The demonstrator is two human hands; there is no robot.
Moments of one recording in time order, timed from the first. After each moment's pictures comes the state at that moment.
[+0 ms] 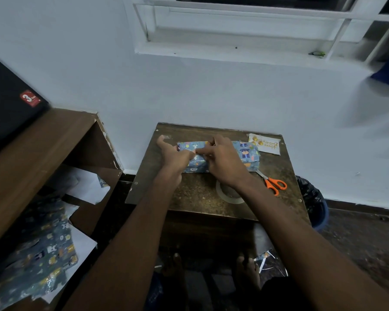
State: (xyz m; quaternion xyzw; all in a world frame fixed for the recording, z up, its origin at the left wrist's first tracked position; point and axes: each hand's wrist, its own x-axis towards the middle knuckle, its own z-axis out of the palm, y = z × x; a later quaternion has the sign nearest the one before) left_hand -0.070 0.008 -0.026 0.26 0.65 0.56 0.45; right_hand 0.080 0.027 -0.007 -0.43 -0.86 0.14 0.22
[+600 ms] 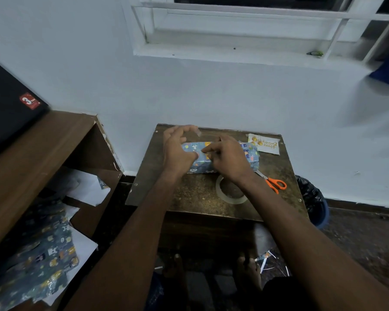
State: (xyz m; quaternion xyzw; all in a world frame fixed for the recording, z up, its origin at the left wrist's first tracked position) left_hand -0.072 0.005 -0.021 0.52 0.64 0.52 0.22; right_hand 0.088 0.039 -0.007 -0.48 -0.82 0.16 0.26
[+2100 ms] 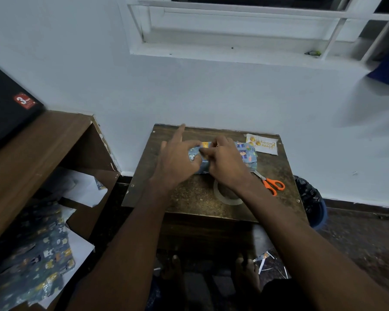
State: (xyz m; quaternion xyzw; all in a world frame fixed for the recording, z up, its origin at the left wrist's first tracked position) left_hand -0.074 -0.004 -0.011 0.67 0.69 0.25 0.09; right_hand 0.091 0.032 -0.017 -0.44 -0.86 0.09 0.23
